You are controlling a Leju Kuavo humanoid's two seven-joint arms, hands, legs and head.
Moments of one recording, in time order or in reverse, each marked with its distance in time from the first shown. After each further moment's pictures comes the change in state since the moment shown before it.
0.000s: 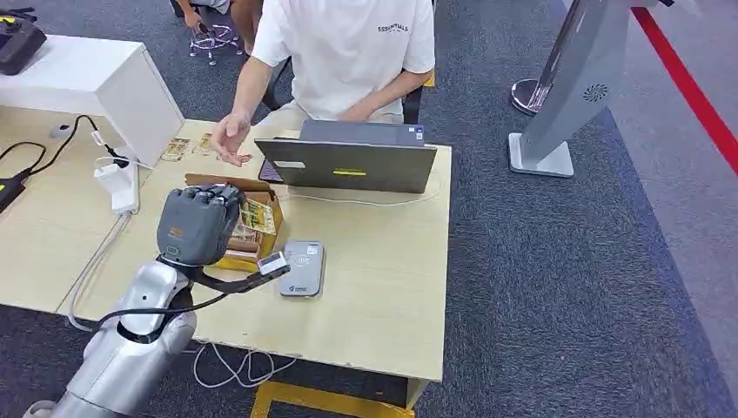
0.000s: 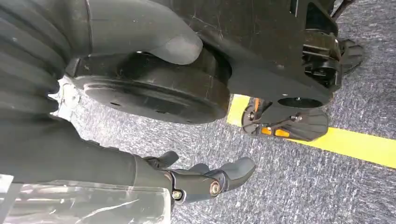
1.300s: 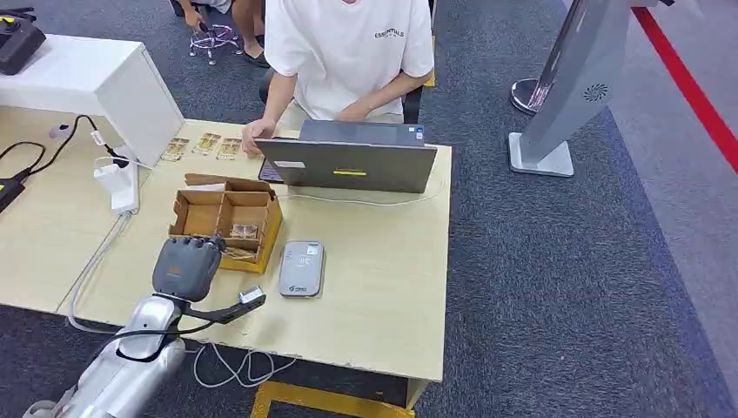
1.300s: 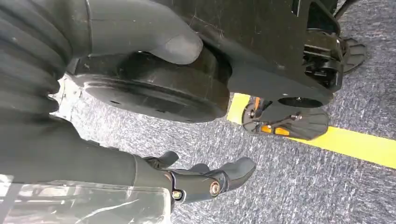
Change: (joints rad) left arm 0.046 0.013 0.056 0.422 -0.039 0.140 -0.011; right arm 0.000 0.000 -0.009 0.000 0.040 0.000 0.008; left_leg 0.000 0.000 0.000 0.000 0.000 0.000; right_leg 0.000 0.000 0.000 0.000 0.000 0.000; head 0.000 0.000
